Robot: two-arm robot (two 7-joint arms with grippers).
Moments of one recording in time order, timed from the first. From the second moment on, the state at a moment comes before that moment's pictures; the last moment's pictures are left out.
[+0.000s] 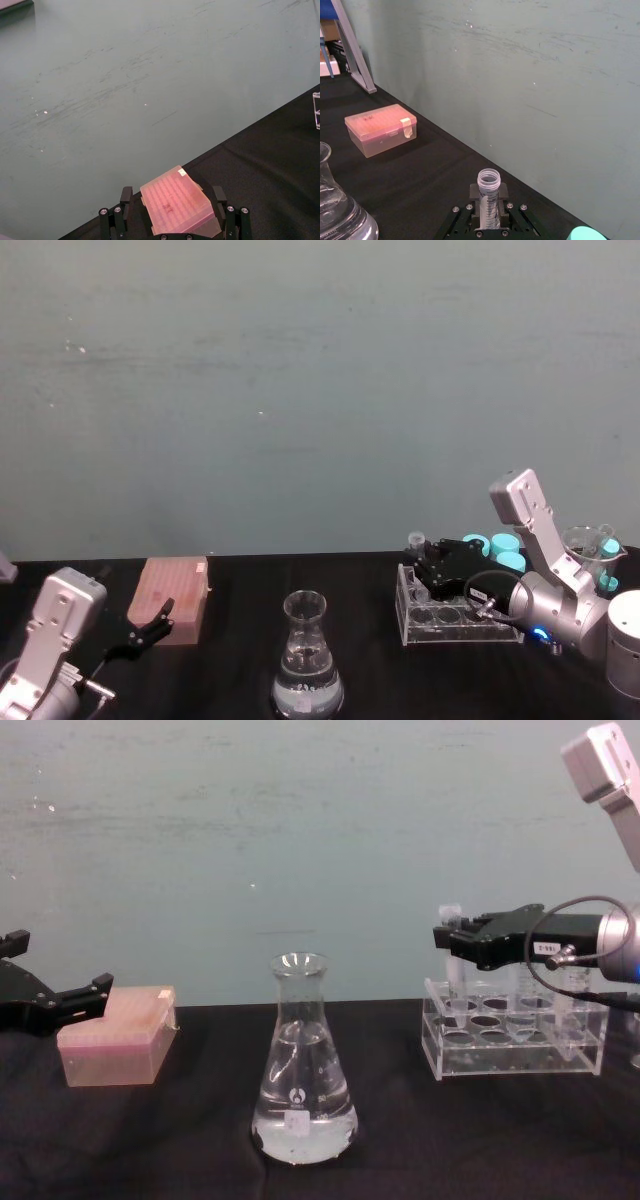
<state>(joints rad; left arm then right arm) -0.20 0.60 0.45 -1.41 -0.25 -0.12 0.03 0.63 0.28 -0.42 -0.92 0.27 -0.06 0.56</state>
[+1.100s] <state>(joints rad) -0.20 0.60 0.45 -1.41 -0.25 -0.12 0.03 0.64 0.28 -0.43 -0.90 0.25 -0.08 0.56</state>
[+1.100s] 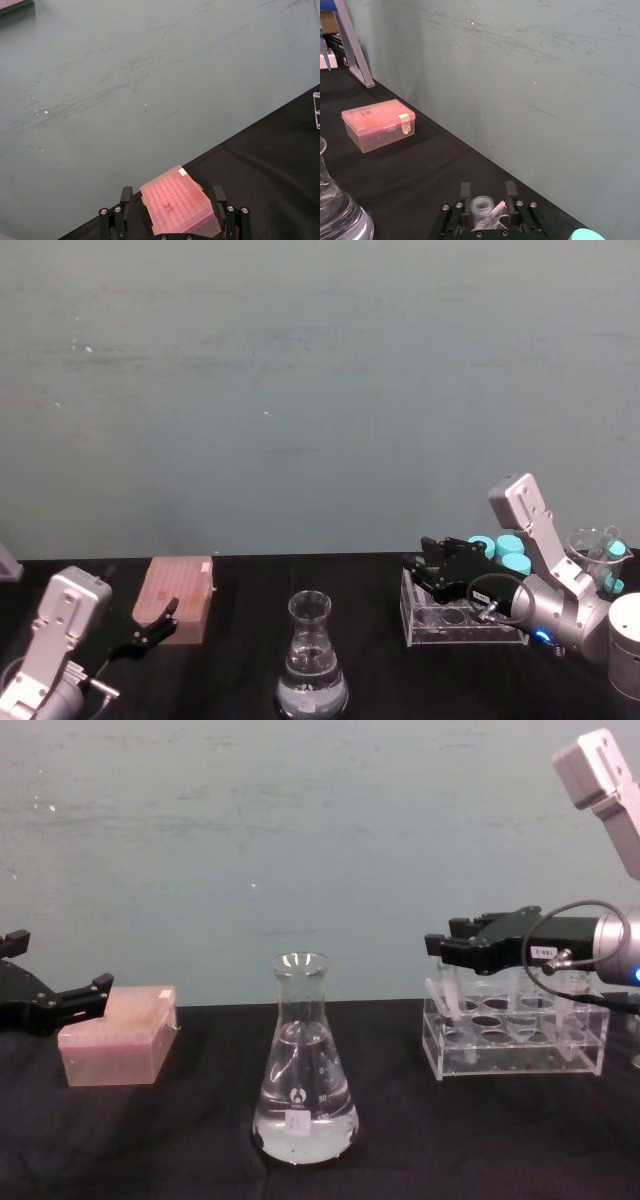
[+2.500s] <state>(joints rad) -0.20 0.60 0.45 -1.41 -0.25 -0.12 0.03 0.64 0.28 -0.43 -0.90 0.25 -0.08 0.56</state>
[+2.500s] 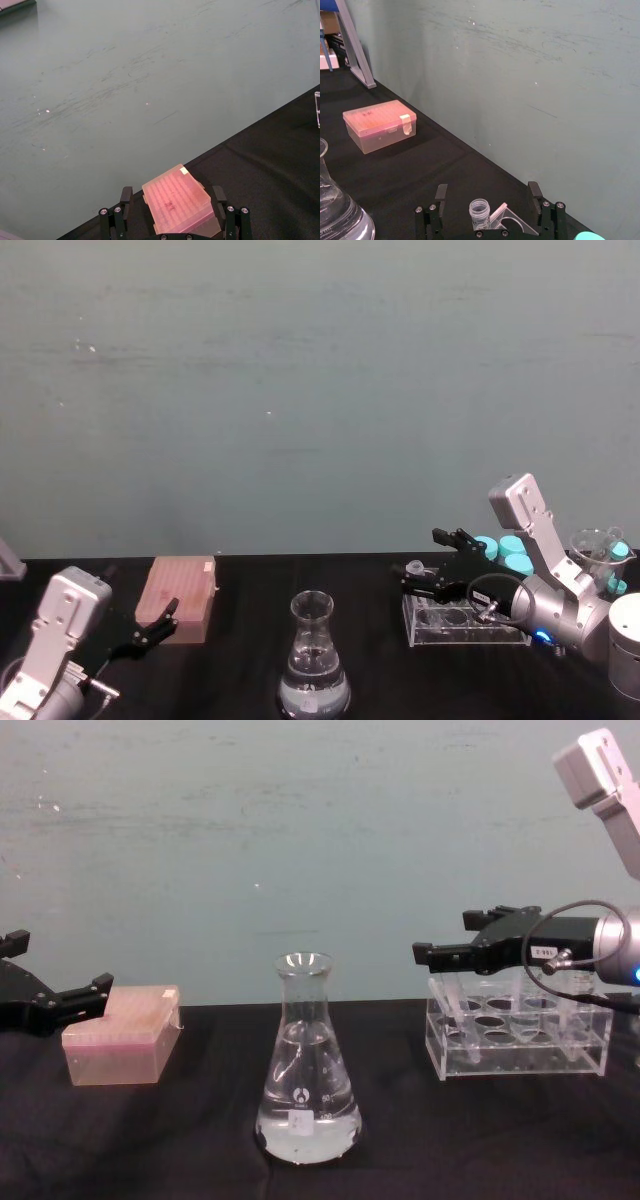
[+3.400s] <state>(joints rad) -0.20 0.60 0.45 -1.41 -0.25 -0.12 0.03 0.64 0.28 -0.43 -0.90 0.25 -0.08 0.56</state>
